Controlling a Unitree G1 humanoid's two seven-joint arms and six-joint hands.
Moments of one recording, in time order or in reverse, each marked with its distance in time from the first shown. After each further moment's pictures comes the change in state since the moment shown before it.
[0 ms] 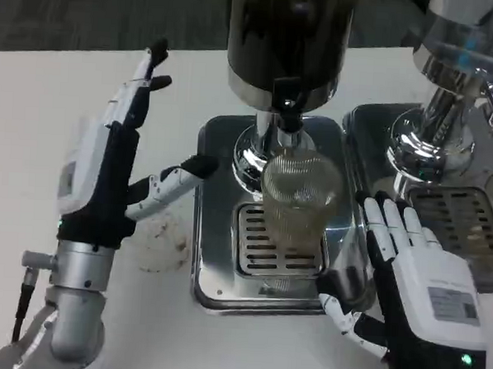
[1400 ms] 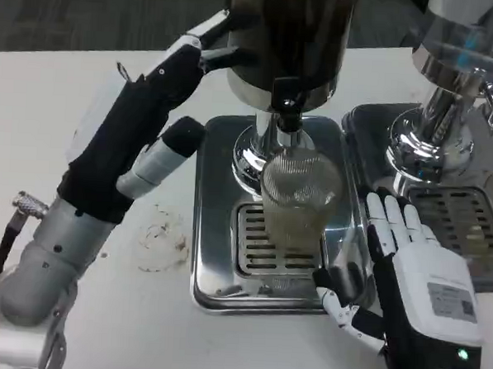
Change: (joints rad) left arm 0.050 -0.056 0.185 -0.360 -0.616 -0.038 -1.030; right arm -0.033 0.019 0.000 0.048 0.038 -0.005 -0.031
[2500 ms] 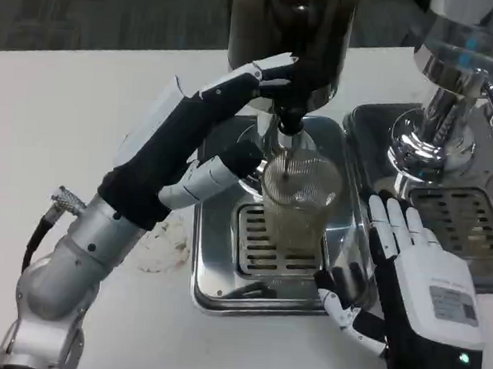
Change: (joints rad) left arm -0.038 -0.027 -0.037 0.057 0.083 -0.029 -0.054; right arm 0.013 0.005 -0.001 -0.006 0.000 0.002 -0.003
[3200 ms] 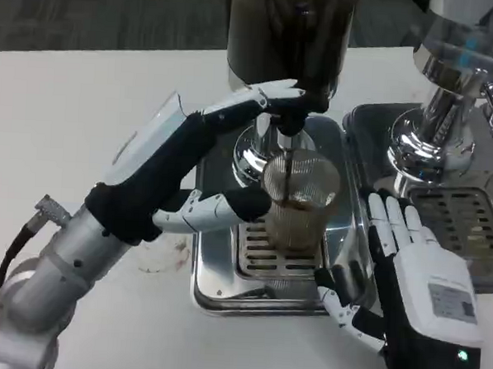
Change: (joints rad) left arm 0.040 0.062 0.017 -0.043 0.163 -0.094 0.080; right arm -0.017 0.002 0.000 0.022 0.009 -0.004 -0.009
